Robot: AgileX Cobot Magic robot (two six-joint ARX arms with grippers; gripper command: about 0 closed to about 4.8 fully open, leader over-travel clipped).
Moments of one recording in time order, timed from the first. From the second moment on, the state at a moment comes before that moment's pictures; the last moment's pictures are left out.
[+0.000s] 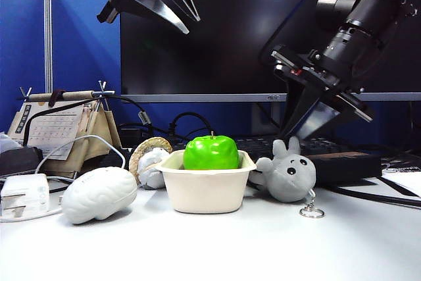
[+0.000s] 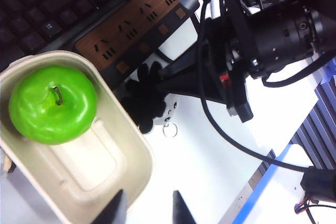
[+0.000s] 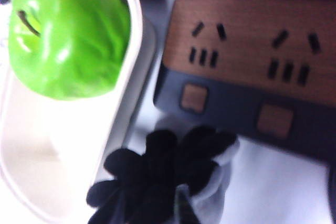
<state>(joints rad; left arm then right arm) -0.51 1.62 1.56 -0.83 0.53 -0.12 0.30 1.71 1.22 -0.65 -0.49 0.12</state>
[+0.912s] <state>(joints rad) -0.51 1.62 1.56 -0.83 0.53 -0.12 0.30 1.71 1.22 -0.73 -0.44 0.16</state>
